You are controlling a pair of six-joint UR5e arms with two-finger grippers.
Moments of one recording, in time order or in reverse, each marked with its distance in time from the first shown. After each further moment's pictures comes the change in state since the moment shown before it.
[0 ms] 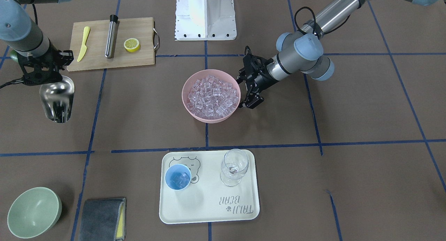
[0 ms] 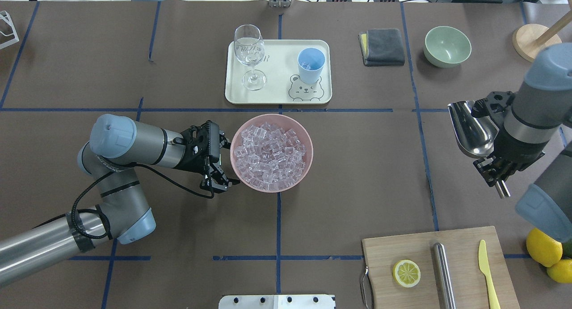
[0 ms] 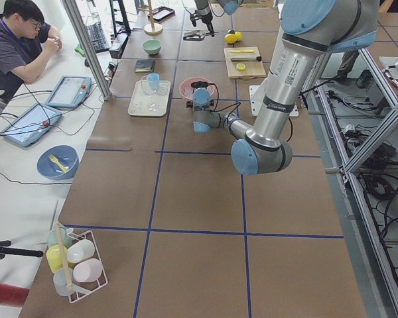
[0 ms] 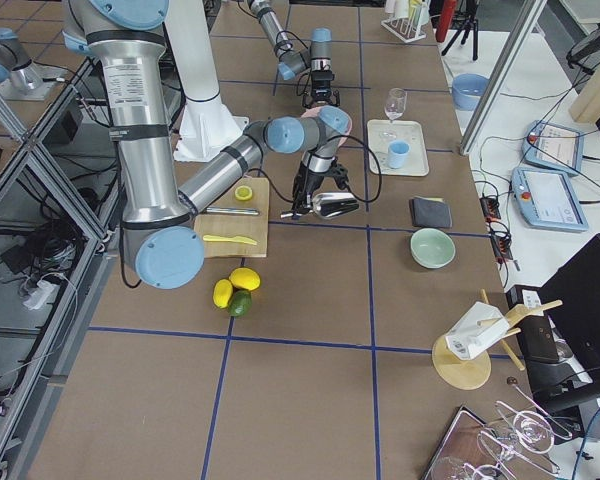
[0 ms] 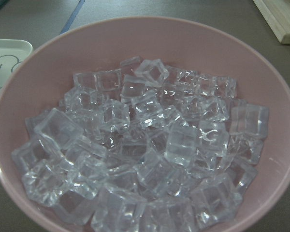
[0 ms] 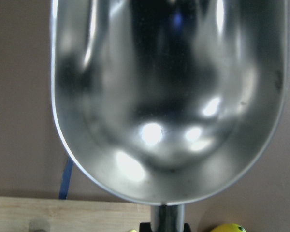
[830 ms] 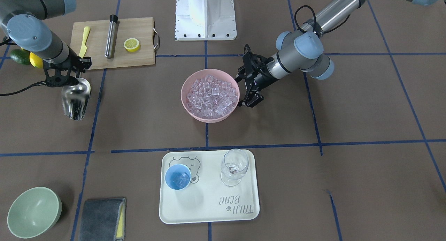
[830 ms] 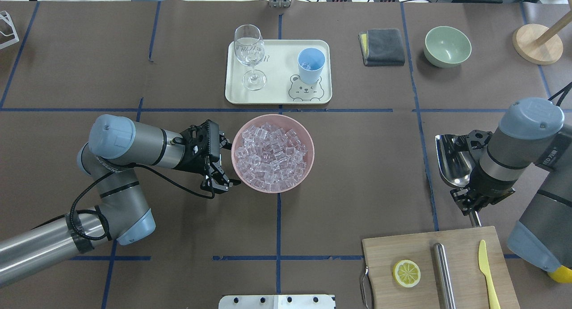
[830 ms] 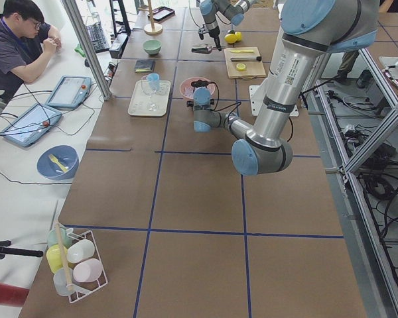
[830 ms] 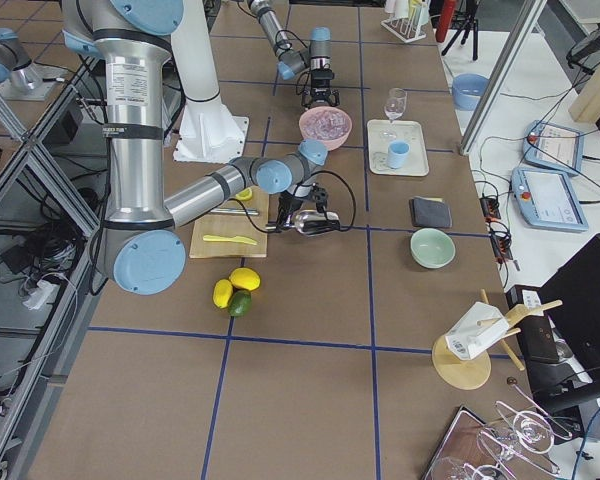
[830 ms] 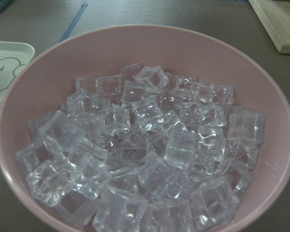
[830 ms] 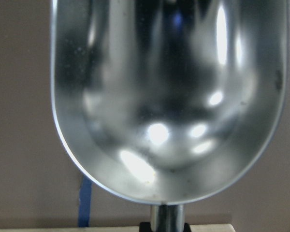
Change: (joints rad) left arm 0.001 0.004 -0.012 0.000 0.000 -0.023; right arm -0.147 -0.051 -0.119 0.264 0.045 0.244
